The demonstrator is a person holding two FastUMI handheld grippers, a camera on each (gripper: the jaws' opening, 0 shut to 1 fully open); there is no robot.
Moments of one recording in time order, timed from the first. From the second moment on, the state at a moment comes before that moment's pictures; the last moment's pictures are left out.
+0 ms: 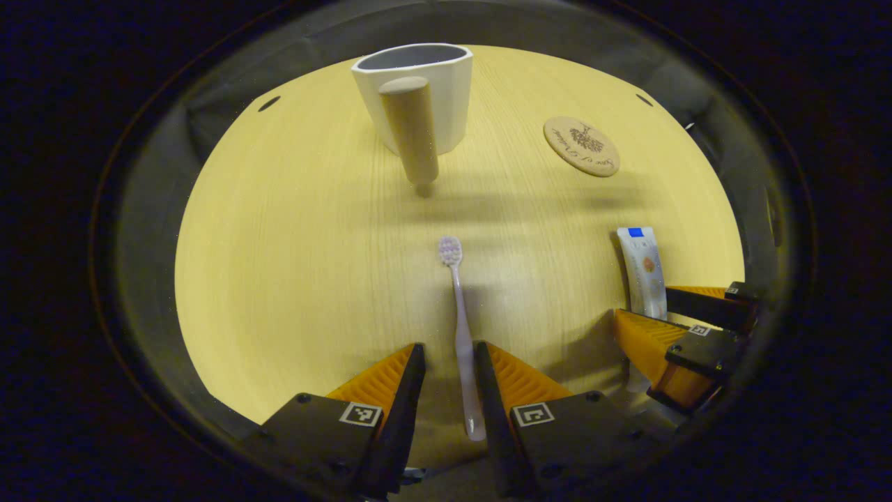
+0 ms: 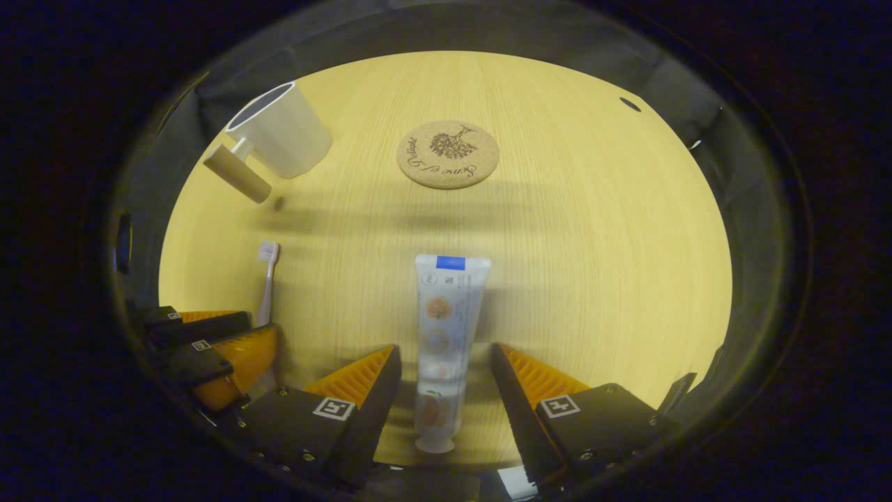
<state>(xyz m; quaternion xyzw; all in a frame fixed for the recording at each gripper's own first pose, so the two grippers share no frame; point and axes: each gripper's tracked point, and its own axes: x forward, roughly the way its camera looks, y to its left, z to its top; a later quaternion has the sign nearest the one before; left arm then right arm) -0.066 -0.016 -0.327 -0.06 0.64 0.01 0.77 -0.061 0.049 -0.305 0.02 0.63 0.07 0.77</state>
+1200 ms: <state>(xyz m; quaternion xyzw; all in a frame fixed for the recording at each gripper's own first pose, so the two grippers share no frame) -0.053 0.001 -0.283 -0.17 0.49 0.03 0.85 -0.040 0.041 -0.258 0.10 0.53 0.13 0.83</state>
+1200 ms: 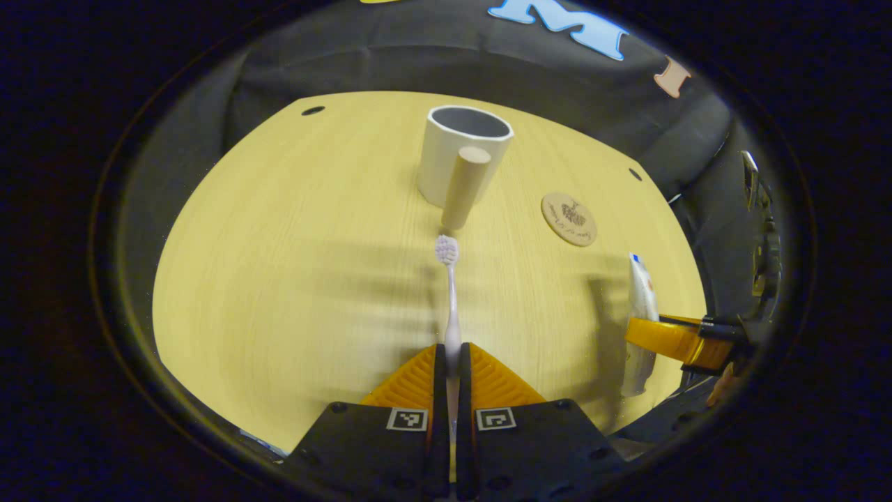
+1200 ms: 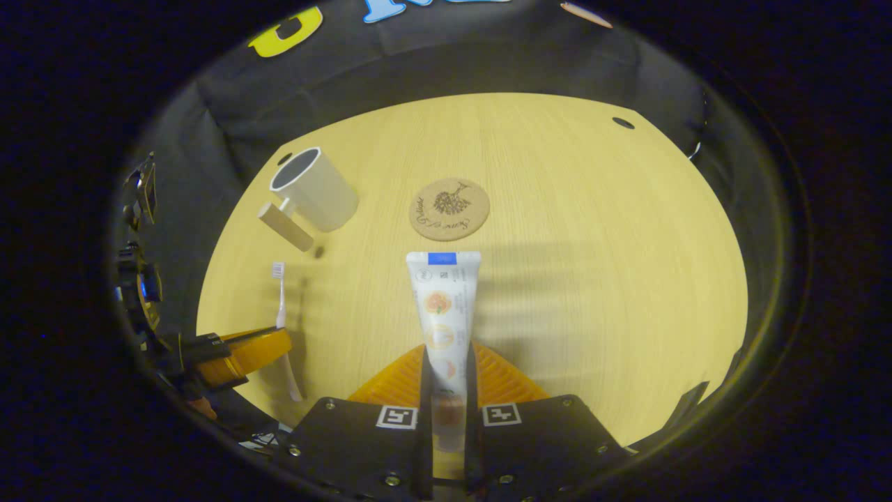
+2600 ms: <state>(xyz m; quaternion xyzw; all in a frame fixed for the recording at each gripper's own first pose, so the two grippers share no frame) 0.119 0.096 -0.076 -0.18 0.12 0.02 0.98 0.044 0.079 -0.119 0.05 0.29 0.18 0.94</state>
